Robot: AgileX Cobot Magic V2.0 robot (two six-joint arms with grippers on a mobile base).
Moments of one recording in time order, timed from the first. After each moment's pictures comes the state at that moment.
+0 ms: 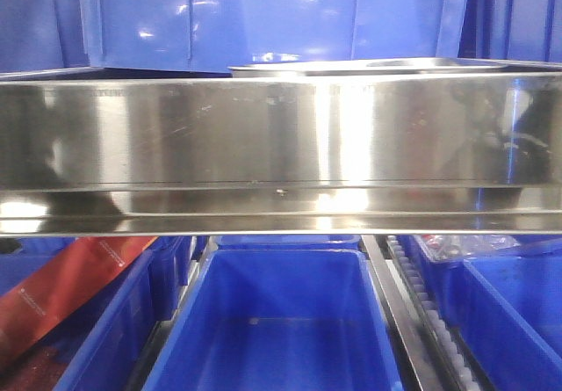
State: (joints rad) left arm -0.14 0.00 -0.01 0.07 -0.17 -0.06; right arm -0.10 0.00 0.00 0.10 -0.13 -0.01
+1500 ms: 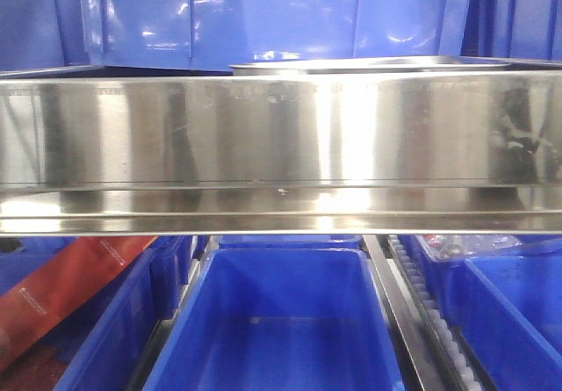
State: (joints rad) left arm -0.64 1.44 -1.42 -0.01 0.83 -0.21; right arm 0.05 1.16 -1.30 0.20 1.03 -0.09
